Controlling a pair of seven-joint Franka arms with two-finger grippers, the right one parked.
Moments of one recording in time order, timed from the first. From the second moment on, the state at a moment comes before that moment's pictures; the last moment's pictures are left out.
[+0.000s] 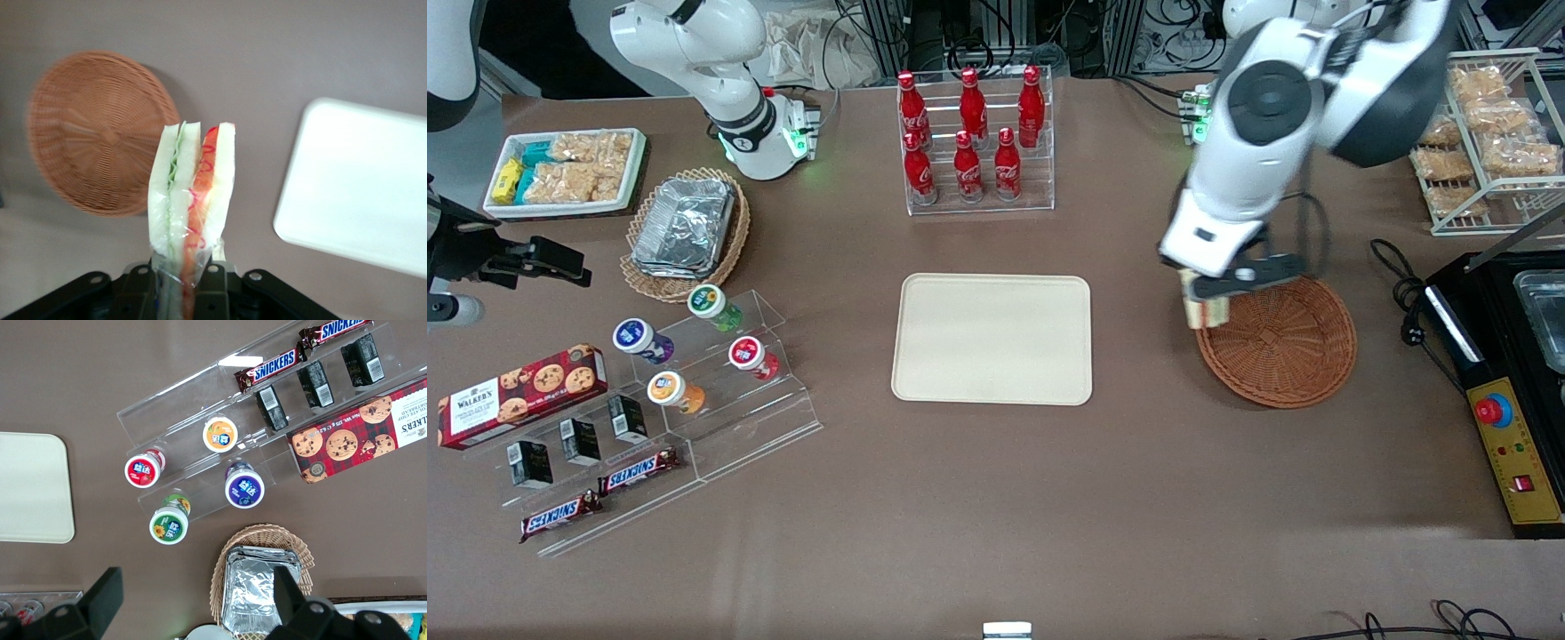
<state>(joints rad) -0.05 0.10 -0.52 -1.77 0.11 1.71 -0.72</state>
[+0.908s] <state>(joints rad) -0.21 0.59 -0.57 -1.83 0.35 2.25 -0.82</state>
